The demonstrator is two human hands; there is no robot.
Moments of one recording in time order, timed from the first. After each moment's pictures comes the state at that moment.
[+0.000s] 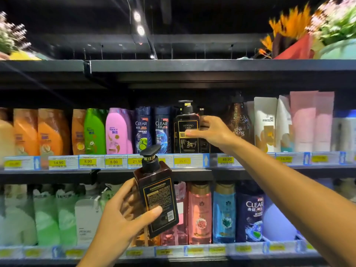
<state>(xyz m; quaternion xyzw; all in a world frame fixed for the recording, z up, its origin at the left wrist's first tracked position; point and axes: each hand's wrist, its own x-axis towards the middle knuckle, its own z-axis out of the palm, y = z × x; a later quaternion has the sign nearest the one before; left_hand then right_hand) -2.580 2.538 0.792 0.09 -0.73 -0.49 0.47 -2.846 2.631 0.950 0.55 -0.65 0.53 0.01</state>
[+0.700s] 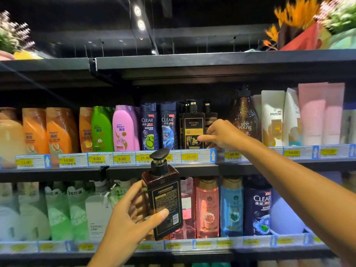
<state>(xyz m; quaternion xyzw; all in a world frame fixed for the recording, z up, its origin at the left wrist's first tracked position) -2.569 2.539 0.785 0.11 -0.74 -0.50 0.44 -2.847 2.633 0.942 0.49 -0.80 0.34 0.07</state>
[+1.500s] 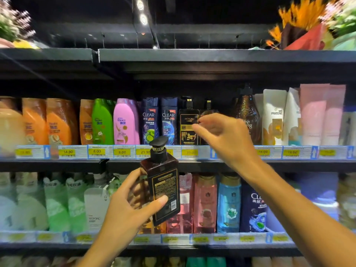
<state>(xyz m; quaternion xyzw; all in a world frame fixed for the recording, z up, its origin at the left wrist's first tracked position) -2.569 2.544 0.796 0.11 -0.74 -0.48 0.46 -2.772 2.671 0.915 0.50 -0.66 0.49 0.27</state>
